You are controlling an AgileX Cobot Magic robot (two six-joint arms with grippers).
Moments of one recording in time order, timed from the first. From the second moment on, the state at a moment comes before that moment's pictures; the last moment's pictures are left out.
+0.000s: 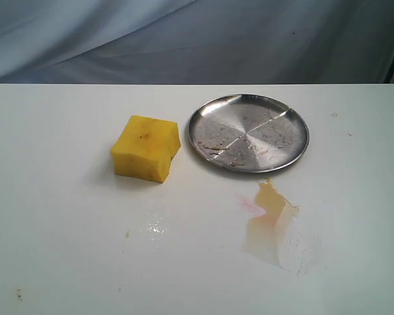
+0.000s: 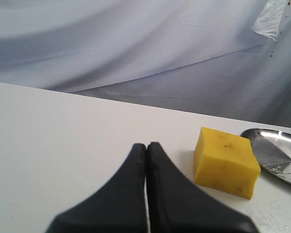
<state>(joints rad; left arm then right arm) -0.07 0.00 0.00 0.07 0.19 -0.25 0.13 0.00 0.00 0.07 0.08 -0.15</state>
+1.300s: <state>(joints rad) -0.07 0.00 0.00 0.19 0.19 -0.18 0.13 0.00 0.00 0.07 0.08 -0.15</state>
